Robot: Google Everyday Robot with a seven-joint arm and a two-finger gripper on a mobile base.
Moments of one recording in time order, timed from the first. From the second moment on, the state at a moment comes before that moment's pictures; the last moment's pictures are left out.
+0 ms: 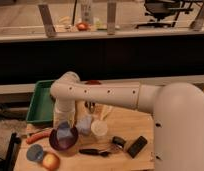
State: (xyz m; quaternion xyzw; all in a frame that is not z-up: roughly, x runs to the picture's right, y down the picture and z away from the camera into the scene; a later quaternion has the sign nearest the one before) arm -0.184 0.168 0.718 -0.17 -0.38 -0.69 0.59
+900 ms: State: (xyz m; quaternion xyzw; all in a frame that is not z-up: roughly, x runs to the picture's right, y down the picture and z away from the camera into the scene) arm -0.182 0.169 0.717 -0.17 -0.39 -0.69 0.58
